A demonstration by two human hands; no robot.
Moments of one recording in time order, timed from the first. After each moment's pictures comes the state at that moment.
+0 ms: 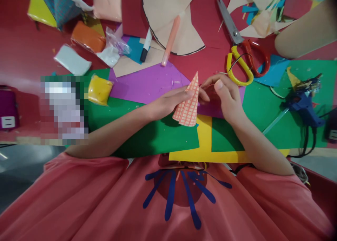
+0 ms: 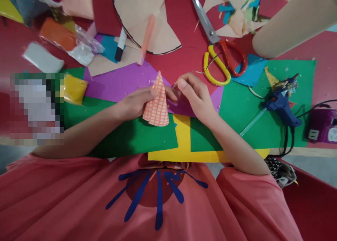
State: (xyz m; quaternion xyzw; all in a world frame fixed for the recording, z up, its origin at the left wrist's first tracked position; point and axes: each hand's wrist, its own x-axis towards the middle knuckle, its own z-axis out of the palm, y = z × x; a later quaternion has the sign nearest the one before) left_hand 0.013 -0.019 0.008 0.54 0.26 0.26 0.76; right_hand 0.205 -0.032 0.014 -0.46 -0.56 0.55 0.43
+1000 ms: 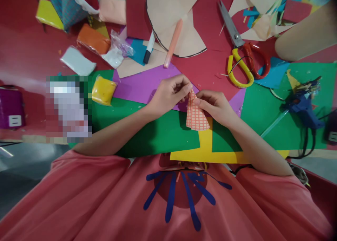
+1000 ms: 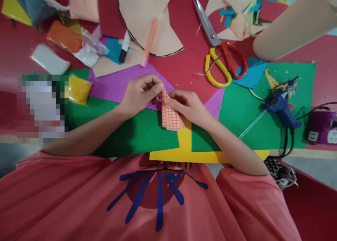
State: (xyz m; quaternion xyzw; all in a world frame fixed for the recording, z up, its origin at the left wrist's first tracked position) left_hand 0.015 -0.013 0.006 0.61 0.41 0.39 0.56; right_hand 0.196 -0.036 0.014 -0.41 -0.57 0.64 0.30
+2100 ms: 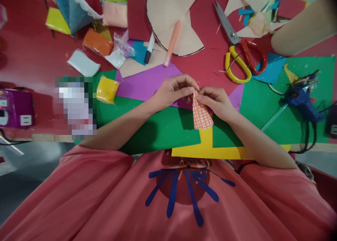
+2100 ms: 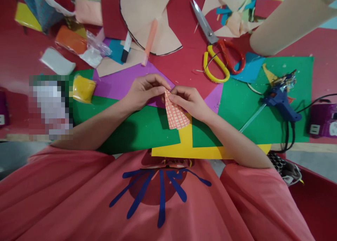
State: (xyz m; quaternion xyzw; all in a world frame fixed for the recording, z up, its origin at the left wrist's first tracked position) left_hand 0.013 -0.008 -0.003 0.56 0.32 0.37 0.67; right_hand 0.198 -0.036 0.007 -0.38 -0.56 0.65 0.34
